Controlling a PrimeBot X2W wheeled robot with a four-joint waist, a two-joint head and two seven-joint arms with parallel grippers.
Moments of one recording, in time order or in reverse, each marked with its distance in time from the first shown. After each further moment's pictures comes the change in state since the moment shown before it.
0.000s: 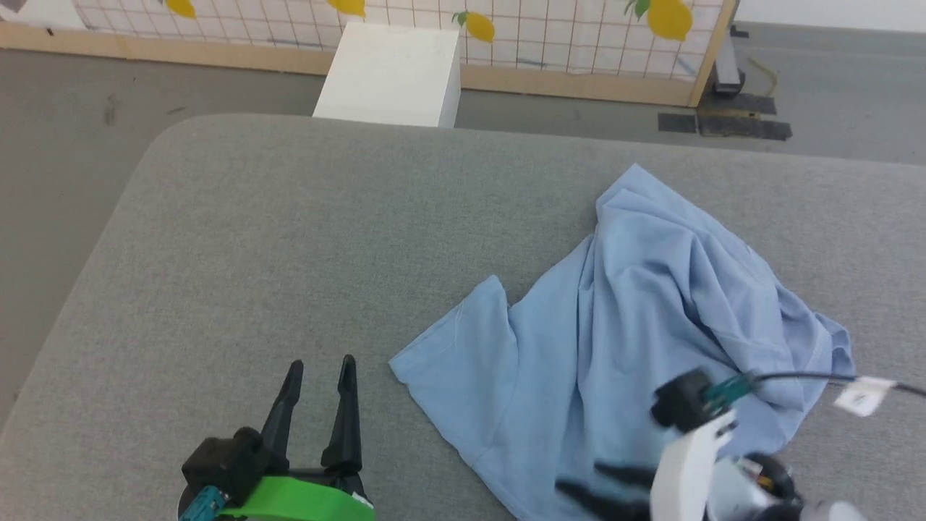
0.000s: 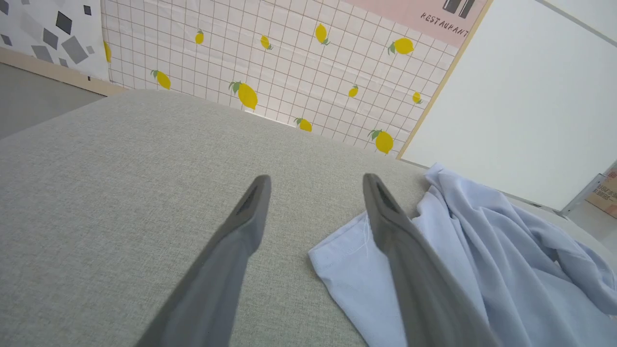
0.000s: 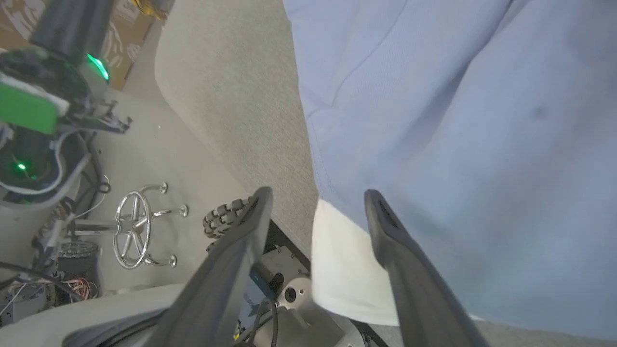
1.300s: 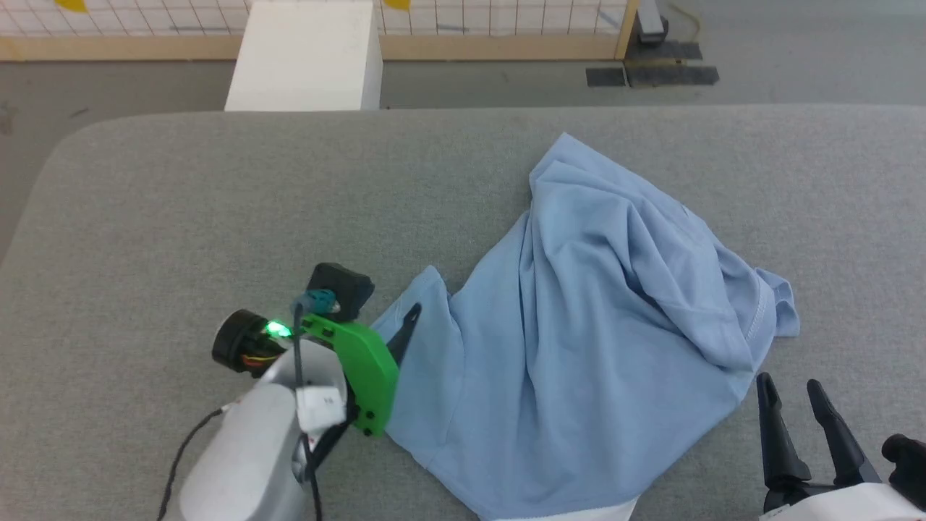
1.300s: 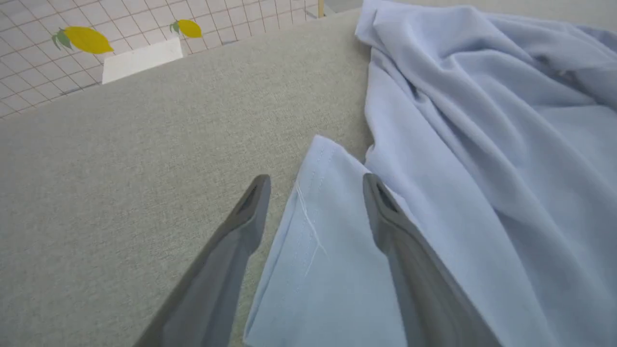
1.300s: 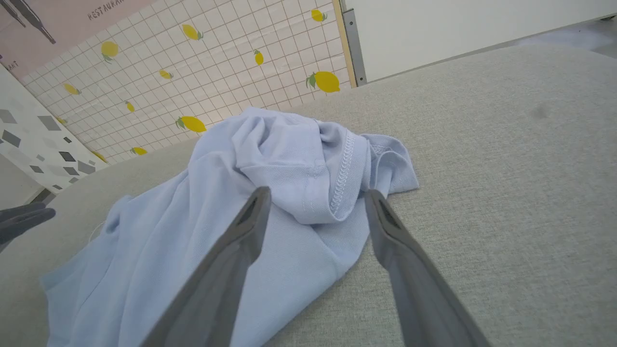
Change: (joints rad) left arm -0.455 0.173 -0.243 0.241 0.089 -0.086 0.533; right arm 0.146 0.152 -0.406 0.143 -0.307 0.000 -1.005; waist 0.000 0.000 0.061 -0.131
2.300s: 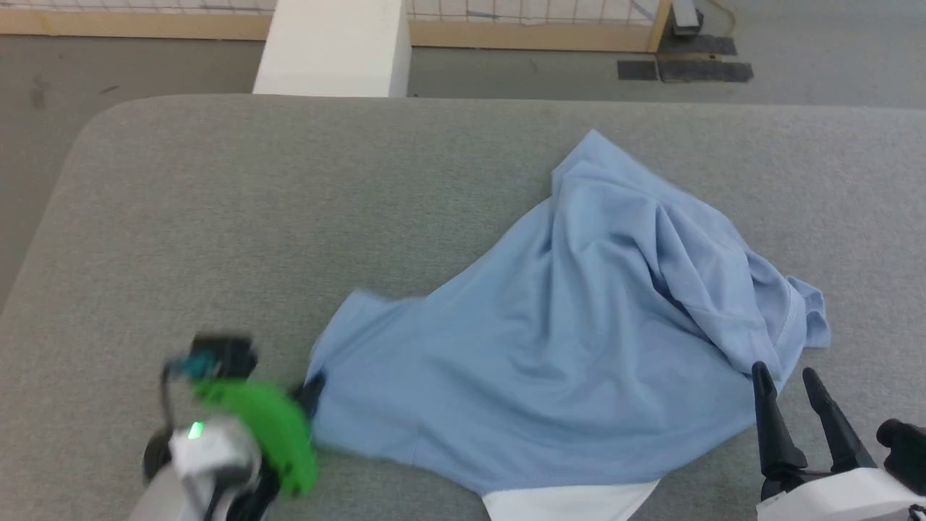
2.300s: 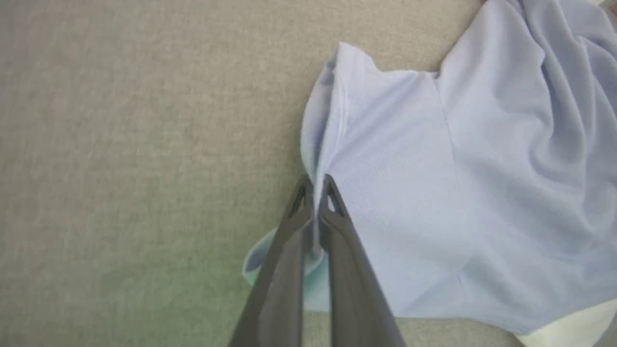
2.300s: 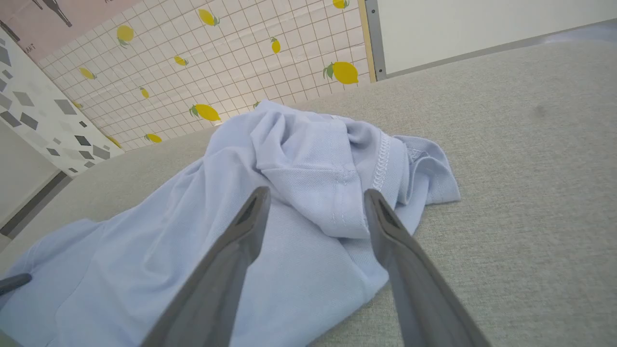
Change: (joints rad) left arm 0.164 0.116 0.081 -0.017 -0.408 0.093 0.056; right arm -0.031 0.000 0.003 -0.002 -0.010 0.000 0.035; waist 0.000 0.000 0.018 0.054
